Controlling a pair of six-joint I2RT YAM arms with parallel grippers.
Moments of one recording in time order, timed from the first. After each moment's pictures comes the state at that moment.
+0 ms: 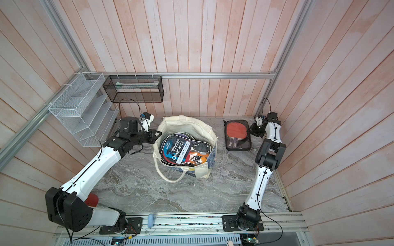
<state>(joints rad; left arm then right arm) -0.31 1.40 1.27 -0.43 0.38 -0.24 -0.37 2.51 2.28 -0.91 -0.53 0.02</state>
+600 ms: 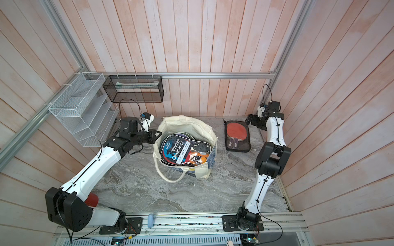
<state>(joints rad) -0.31 1.40 1.27 -0.43 0.38 -0.23 -0.28 2.06 2.01 -0.85 -0.34 -0.01</state>
